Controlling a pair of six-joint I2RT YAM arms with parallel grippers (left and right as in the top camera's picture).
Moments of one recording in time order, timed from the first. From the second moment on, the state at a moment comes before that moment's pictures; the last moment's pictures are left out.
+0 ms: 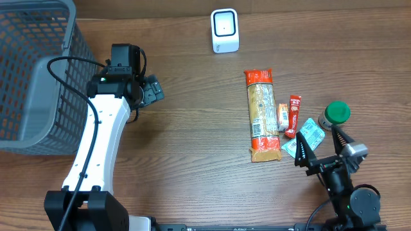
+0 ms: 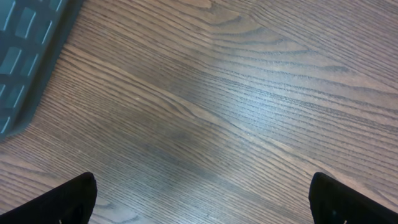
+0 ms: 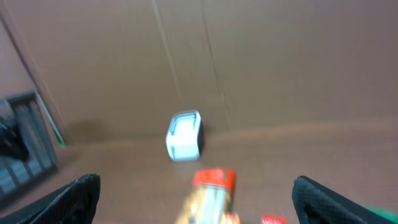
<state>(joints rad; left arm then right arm) -0.02 1.58 1.37 -0.98 -0.19 -0.45 0.26 0.01 0.02 0.07 -0.02 0.25</state>
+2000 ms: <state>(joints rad) -0.02 1.58 1.37 -0.98 -0.19 -0.45 0.26 0.01 0.02 -0.03 -0.02 0.25</state>
